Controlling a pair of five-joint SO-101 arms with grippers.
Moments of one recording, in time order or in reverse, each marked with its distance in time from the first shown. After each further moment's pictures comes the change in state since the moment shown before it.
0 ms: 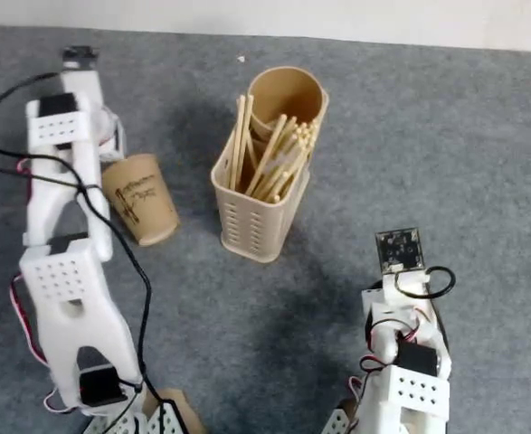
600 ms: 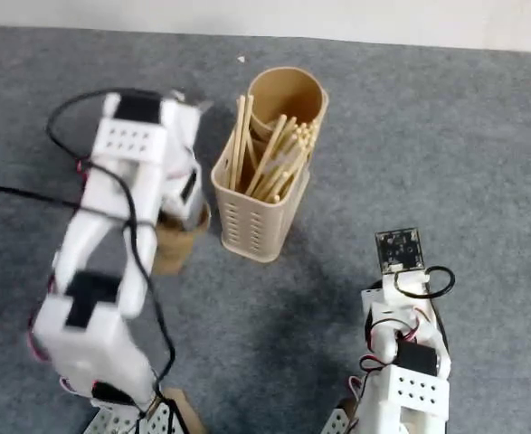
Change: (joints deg) left arm 18.5 -34.2 32.8 21.9 -3.5; right arm 0.0 0.0 0.0 0.0 0.0
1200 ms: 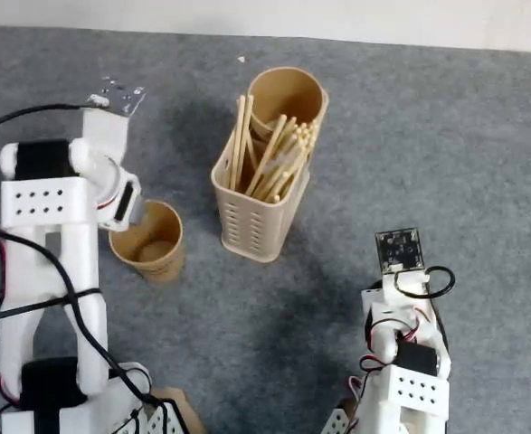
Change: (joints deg) left arm -14.7 -22.7 14.1 -11.3 -11.3; right arm 0.0 0.0 0.0 0.0 0.0
